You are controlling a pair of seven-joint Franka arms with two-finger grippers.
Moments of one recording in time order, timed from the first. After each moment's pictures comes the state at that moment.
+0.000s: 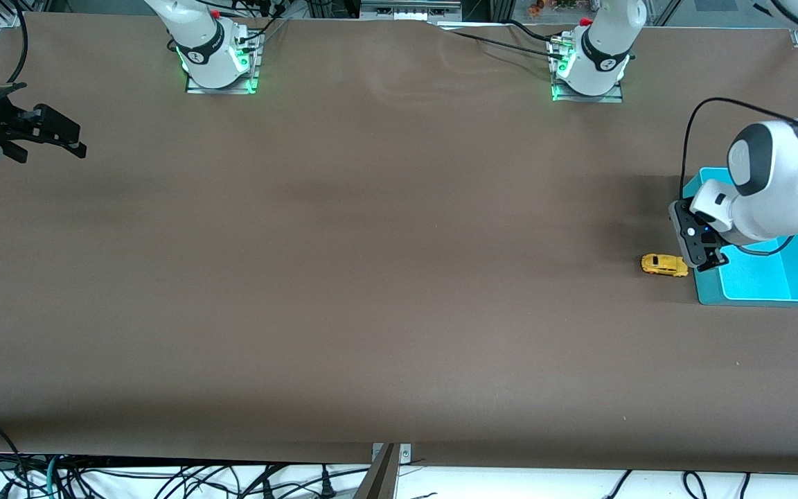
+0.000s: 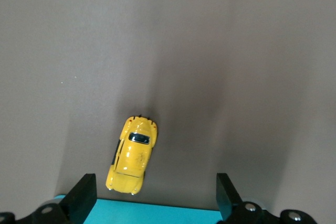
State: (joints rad) left arm 0.21 0.30 -0.06 -2.03 0.07 2.18 1.48; right arm -0.27 -0.08 0.24 -1.71 0.06 1.61 -0.12
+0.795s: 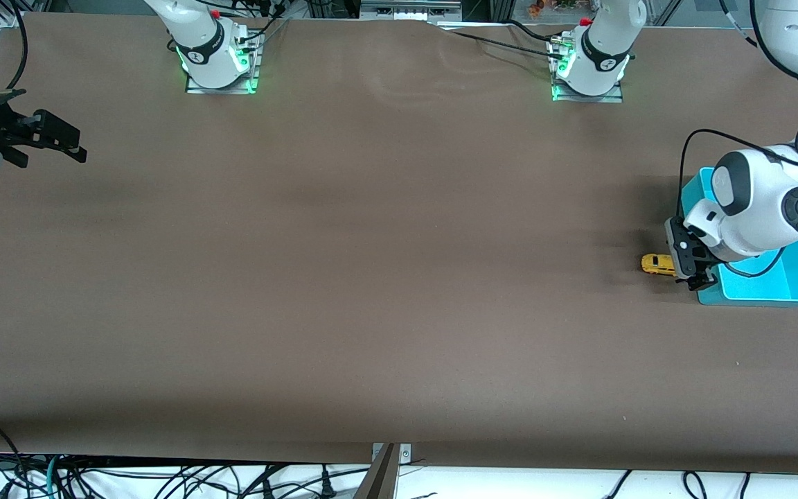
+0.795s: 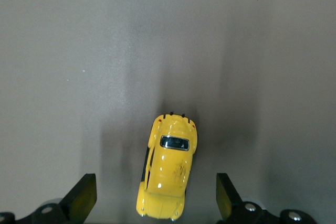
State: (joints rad) left arm 0.25 0.43 -0.06 -2.06 0.07 2.44 1.62; right arm -0.27 -0.05 0.24 -1.69 0.06 1.61 -0.12
